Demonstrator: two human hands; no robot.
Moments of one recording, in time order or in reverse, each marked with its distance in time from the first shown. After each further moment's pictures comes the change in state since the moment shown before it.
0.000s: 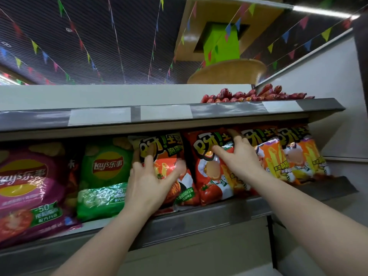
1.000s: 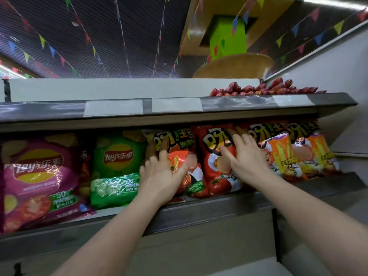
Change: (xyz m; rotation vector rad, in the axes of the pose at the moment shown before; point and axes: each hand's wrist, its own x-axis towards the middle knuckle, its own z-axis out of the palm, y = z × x) left_hand 0.007 -0.005 0.007 0.257 -0.093 0.085; right_hand -0.012 0.008 0.010 -0.363 0.010 -0.164
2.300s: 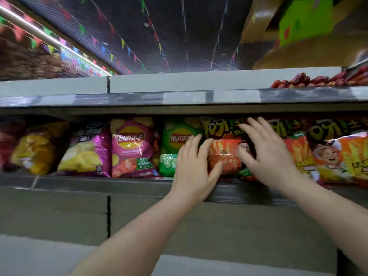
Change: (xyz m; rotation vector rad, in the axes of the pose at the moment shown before) left_hand -0.064 -0.024 -0.025 -0.034 0.272 0.160; right_hand -0.034 -0.063 -0.005 0.177 0.005 -0.426
